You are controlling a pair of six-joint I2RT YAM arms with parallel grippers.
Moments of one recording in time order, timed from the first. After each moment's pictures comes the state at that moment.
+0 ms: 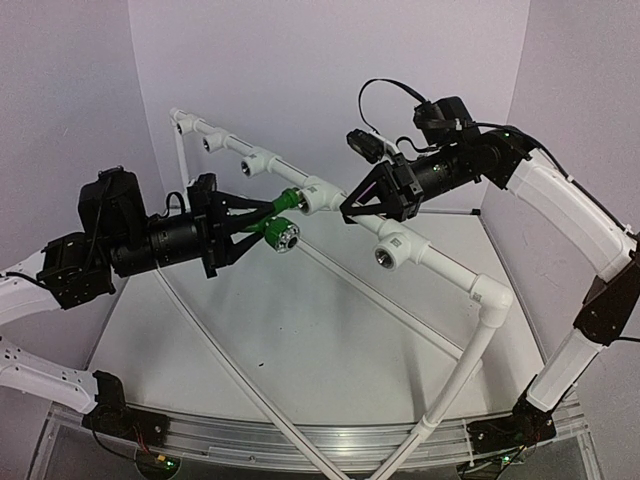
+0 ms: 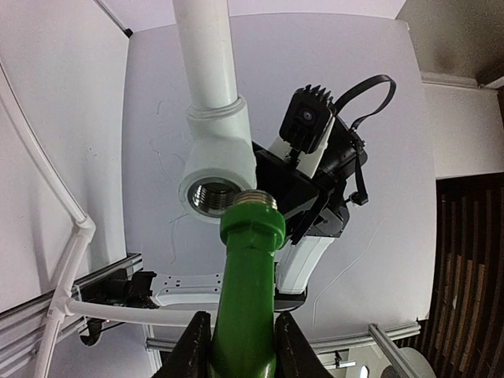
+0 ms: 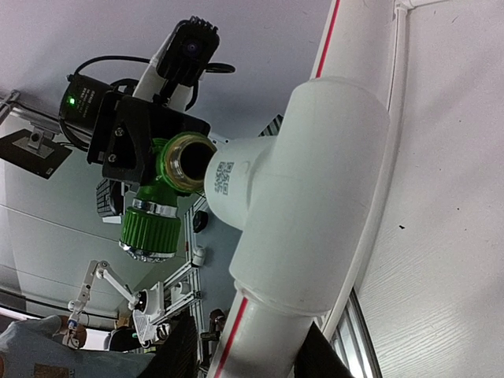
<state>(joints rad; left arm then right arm) -1.12 0.99 1.05 -0.06 0.05 -1.49 0.71 1.66 1.90 -0.94 -0.99 0.34</state>
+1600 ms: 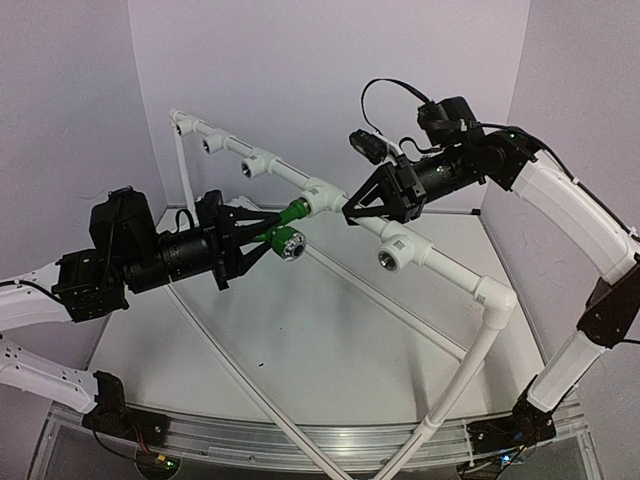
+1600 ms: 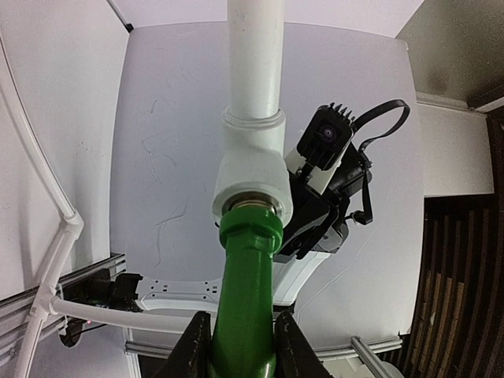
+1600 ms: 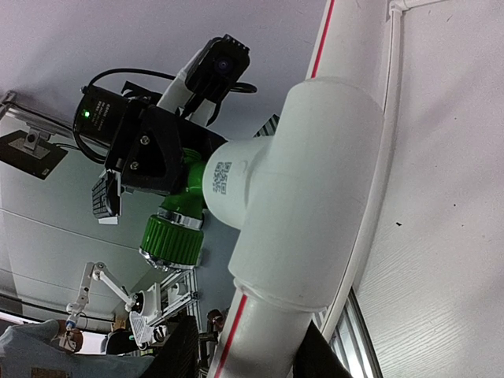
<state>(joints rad) -1.14 1.00 0.94 0.10 -0.01 -1.59 0.72 1.63 1.88 -0.94 -0.97 0.34</state>
